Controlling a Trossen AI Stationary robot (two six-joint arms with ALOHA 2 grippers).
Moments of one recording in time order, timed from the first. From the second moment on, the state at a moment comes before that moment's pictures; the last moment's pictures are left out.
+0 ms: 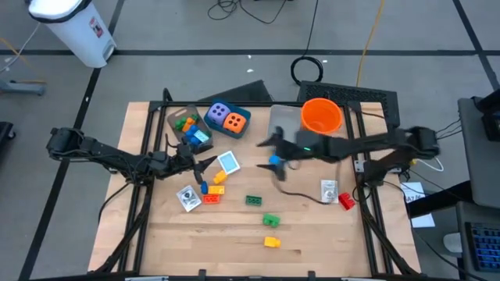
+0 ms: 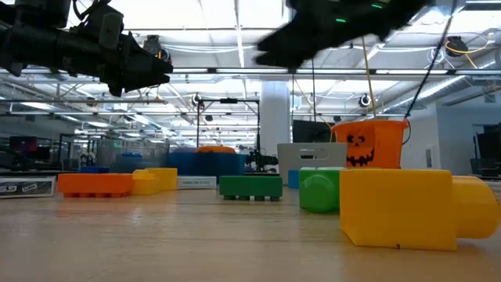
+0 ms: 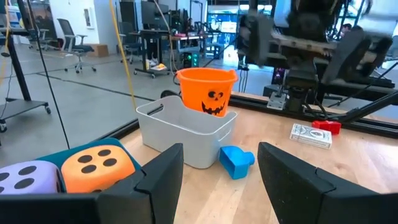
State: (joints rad) left arm -0.13 0.97 0.17 0.78 -0.52 -0.08; right arm -0.08 1.38 0.78 0.37 -0.08 -0.11
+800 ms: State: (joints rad) left arm -0.13 0.97 0.17 0.76 -0.52 -0.08; right arm 0.08 1.21 0.09 1.24 -0.08 0.05
